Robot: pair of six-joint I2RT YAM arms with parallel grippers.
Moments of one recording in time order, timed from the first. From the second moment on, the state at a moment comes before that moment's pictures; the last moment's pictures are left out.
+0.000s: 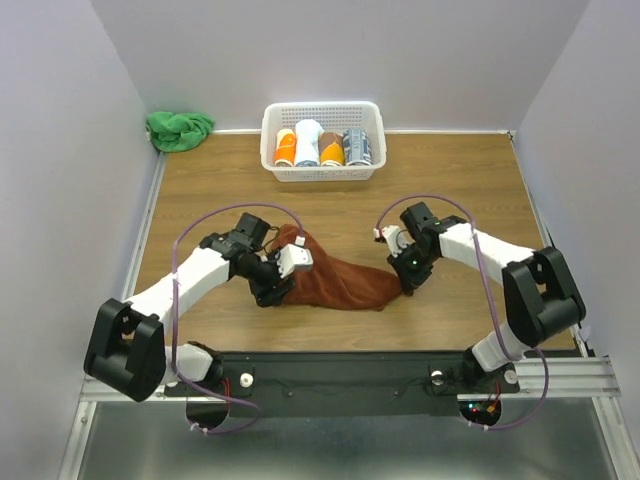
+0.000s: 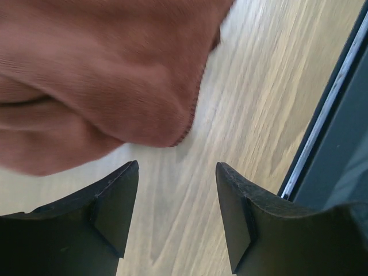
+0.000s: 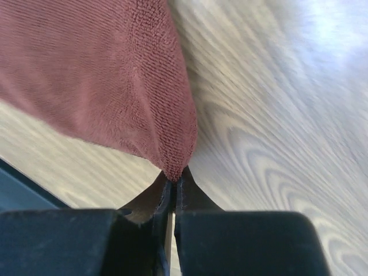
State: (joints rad) left arm -0.44 1.26 0.81 -0.76 0.49 0.72; right arm 0.42 1.57 0.92 -0.74 -0.30 -0.35
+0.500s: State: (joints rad) left arm -0.54 1.51 0.81 -0.47 0.35 0.58; right arm 0.38 1.29 1.12 -0.72 -0.29 -0.19
